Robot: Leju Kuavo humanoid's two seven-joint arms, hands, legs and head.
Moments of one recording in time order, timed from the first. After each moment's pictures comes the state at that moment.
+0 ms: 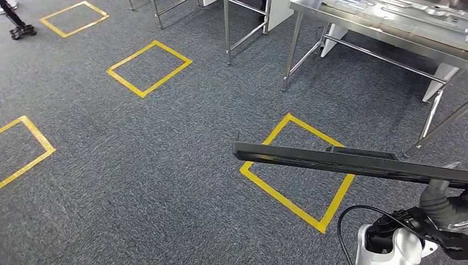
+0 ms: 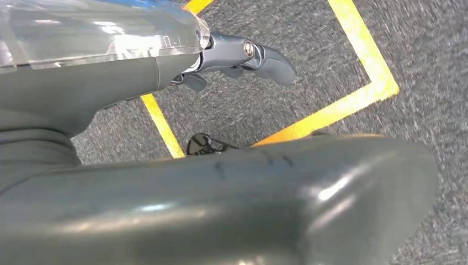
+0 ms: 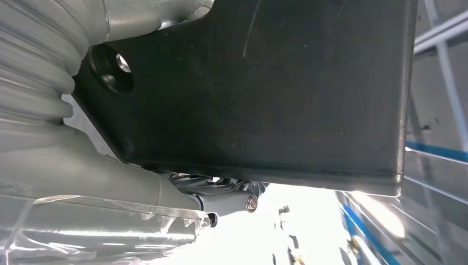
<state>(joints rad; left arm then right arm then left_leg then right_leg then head) -0.07 -0.12 1.02 -0.21 -0.73 0.14 -0.35 -0.05 0.22 -0.53 -1.86 -0.27 -0.52 -0.70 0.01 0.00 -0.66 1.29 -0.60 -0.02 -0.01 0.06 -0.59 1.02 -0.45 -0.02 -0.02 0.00</state>
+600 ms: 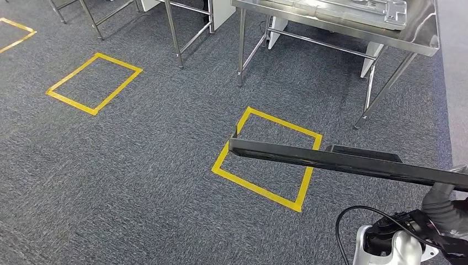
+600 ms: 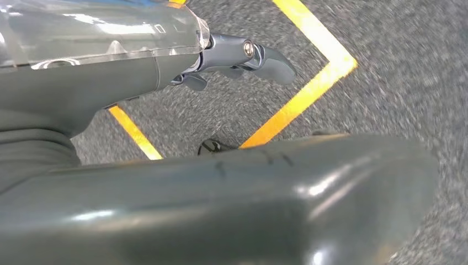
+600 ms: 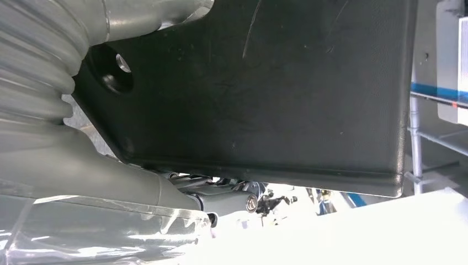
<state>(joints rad) -0.07 -0.11 1.02 -0.21 -0.75 0.12 -0.36 -0.05 0.28 -0.54 -1.91 -0.22 -0.53 -0.69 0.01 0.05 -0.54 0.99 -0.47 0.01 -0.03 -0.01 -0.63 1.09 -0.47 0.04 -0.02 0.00</state>
